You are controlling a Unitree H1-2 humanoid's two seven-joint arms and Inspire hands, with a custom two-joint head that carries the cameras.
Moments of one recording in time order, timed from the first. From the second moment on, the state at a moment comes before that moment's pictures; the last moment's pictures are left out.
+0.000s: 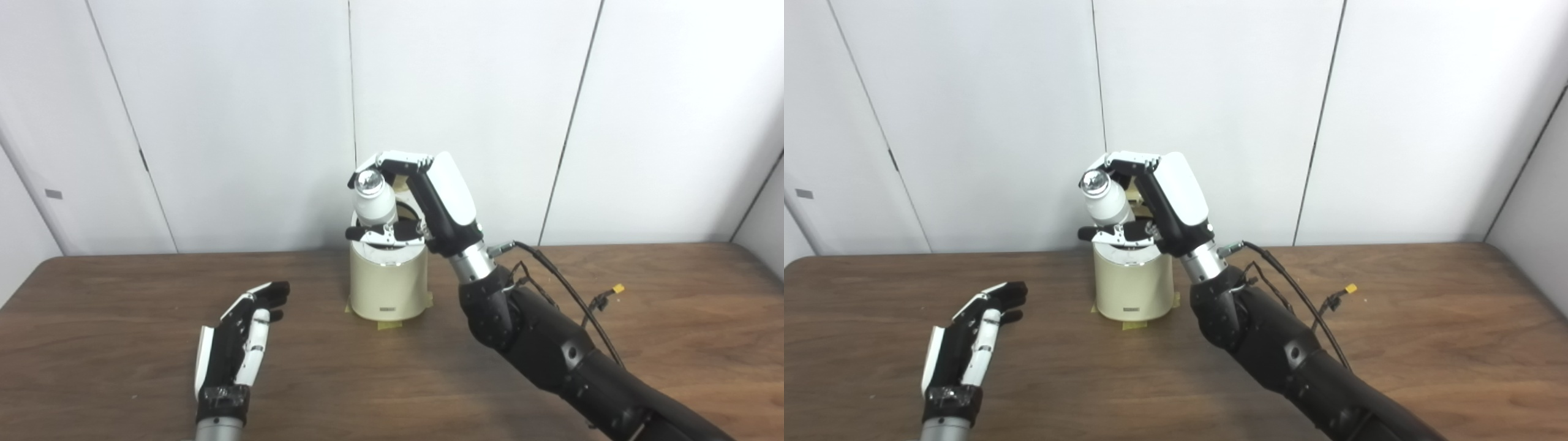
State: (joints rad) left arm -0.08 0.01 0.04 -0.15 0.12 -0.06 0.07; right arm -0.87 -0.25 0.71 0.53 -0.49 -0.45 -0.76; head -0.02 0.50
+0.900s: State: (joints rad) left arm -0.07 0.01 0.03 -0.16 0.12 -0.03 0.07; right arm -0.91 -0.27 0.81 0.57 -0.54 -0.45 -0.86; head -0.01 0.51
